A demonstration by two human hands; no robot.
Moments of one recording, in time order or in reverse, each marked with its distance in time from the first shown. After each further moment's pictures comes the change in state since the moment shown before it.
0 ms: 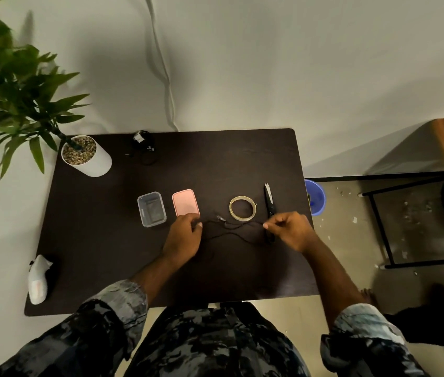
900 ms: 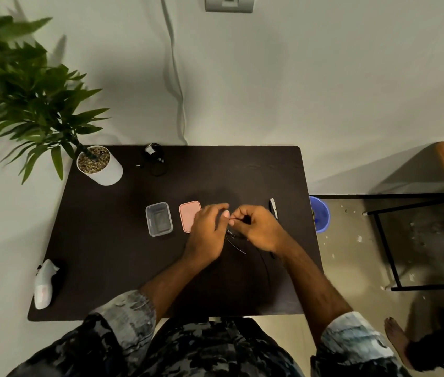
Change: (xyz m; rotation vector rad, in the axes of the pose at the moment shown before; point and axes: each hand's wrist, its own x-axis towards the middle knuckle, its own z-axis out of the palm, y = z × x) left_hand -0.018 0.077 -0.013 -0.197 0.096 0.174; right_hand -0.002 -0.117 0.017 0.180 -0.121 -0.286
